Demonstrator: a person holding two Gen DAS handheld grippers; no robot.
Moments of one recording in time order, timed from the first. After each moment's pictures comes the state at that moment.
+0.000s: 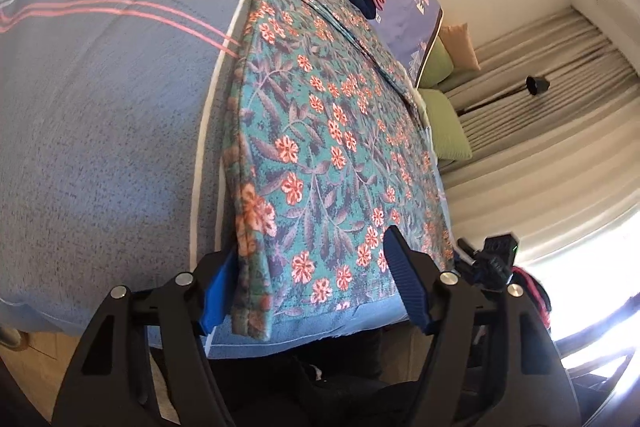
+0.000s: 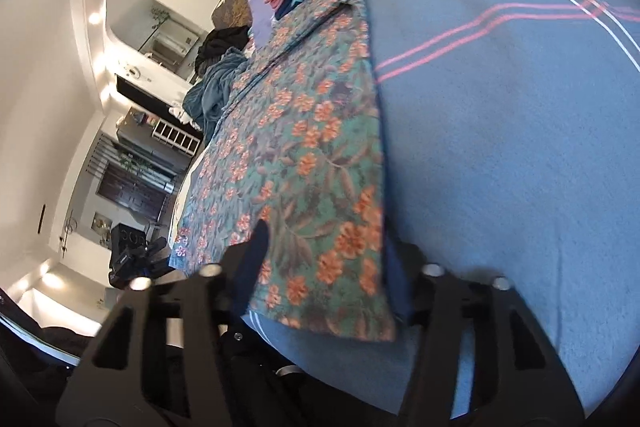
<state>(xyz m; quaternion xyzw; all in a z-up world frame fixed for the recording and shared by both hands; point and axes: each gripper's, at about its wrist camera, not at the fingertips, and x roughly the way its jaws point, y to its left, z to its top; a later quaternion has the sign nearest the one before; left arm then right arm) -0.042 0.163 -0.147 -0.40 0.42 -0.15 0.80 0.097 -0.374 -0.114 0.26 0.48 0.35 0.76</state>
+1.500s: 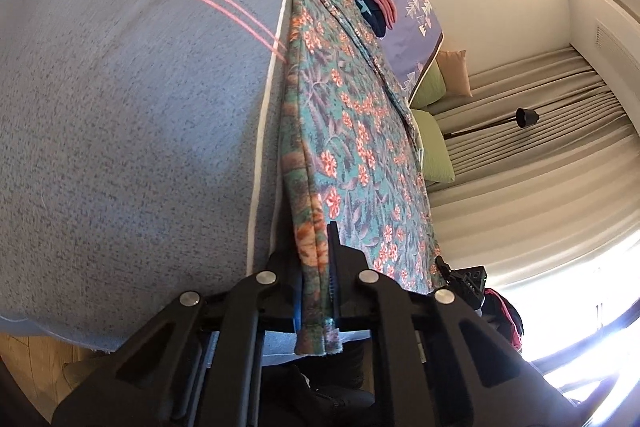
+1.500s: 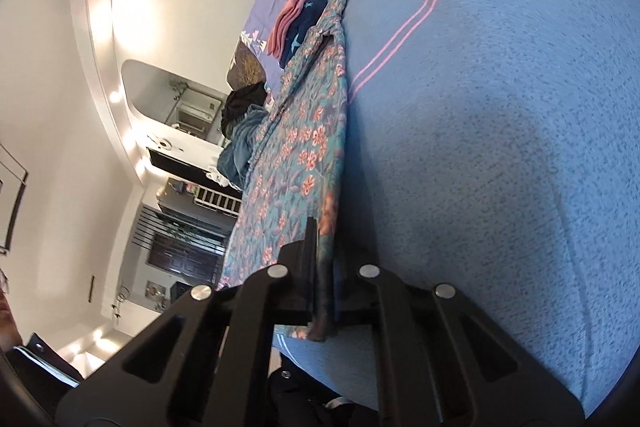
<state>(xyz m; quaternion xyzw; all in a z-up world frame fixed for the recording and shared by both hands) -0.044 0.191 -0.169 -0.45 0.40 -0.16 0.78 0.098 -0.387 -0.144 0.41 0.42 0.34 0.74</state>
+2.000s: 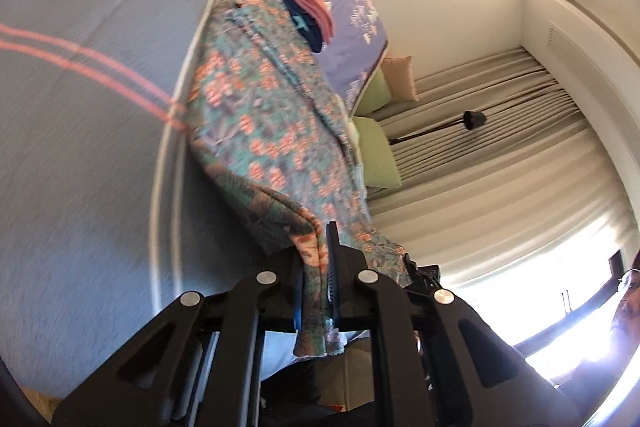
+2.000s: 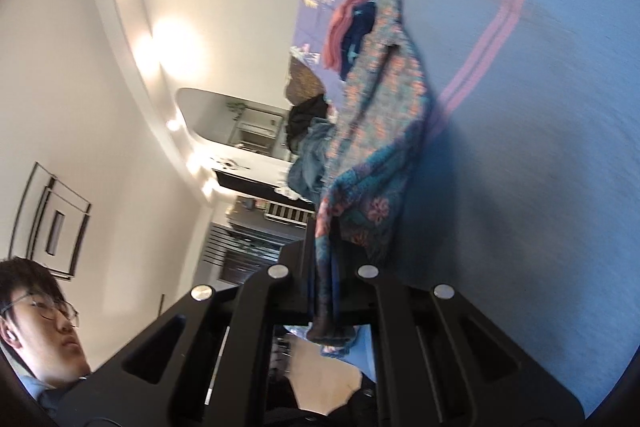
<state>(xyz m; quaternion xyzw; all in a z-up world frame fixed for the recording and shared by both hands) -0.014 0.193 -0.130 -0.47 0.34 -0.25 0.77 0.128 -0.368 -0.116 0.50 0.37 0.41 0.67</state>
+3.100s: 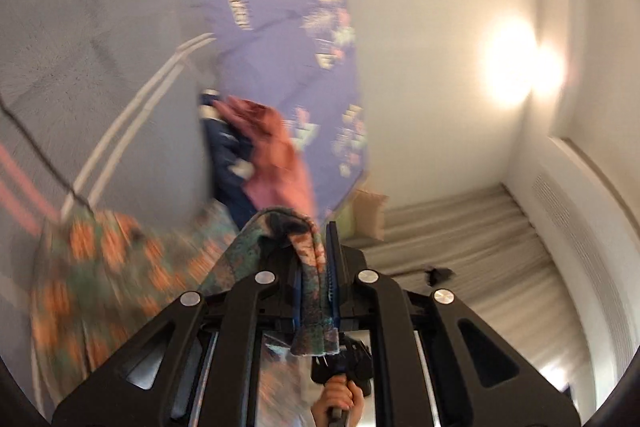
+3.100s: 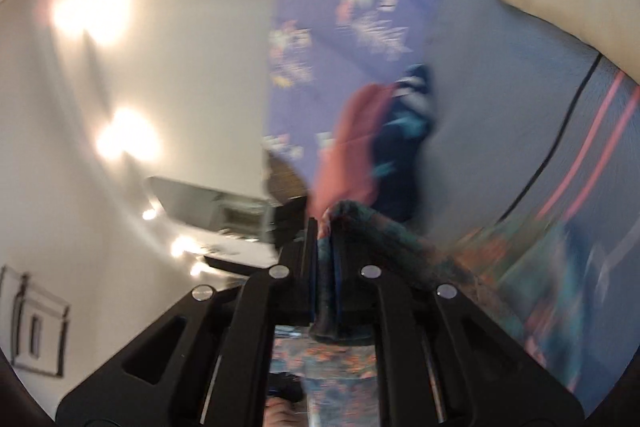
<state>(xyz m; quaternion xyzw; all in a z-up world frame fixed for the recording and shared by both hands) 0.380 0.287 -0.118 -0.63 0.20 -0.18 0.73 0.534 -0.244 -0.114 0.56 0.34 0.29 0.70</state>
